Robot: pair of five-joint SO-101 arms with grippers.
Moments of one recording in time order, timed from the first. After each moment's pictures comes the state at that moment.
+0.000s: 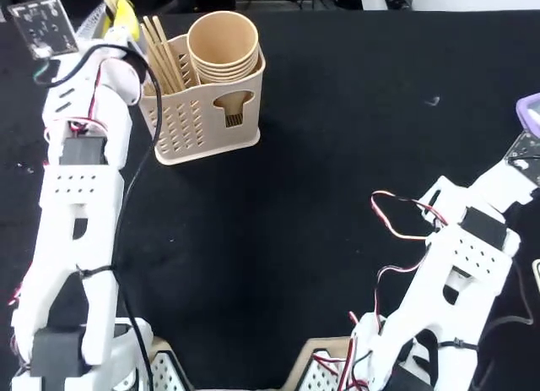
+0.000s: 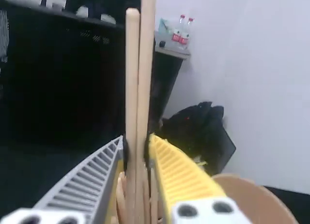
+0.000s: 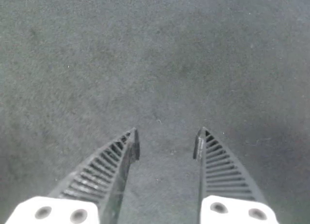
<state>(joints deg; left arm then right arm) -6.4 -22.9 24.3 5.7 13.0 33.1 -37.2 49.7 53.9 -12.6</state>
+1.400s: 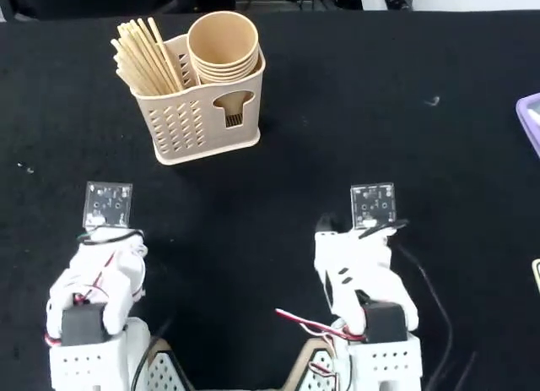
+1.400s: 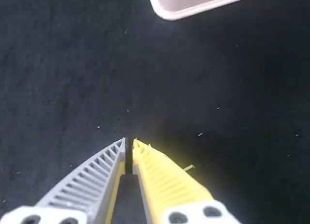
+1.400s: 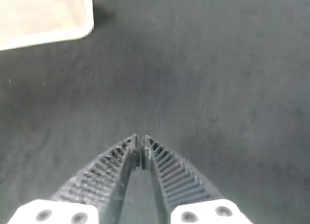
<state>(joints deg) -10.8 -99.6 81.6 72.0 -10.9 -4.0 -103.1 93.5 60.5 -2.6</state>
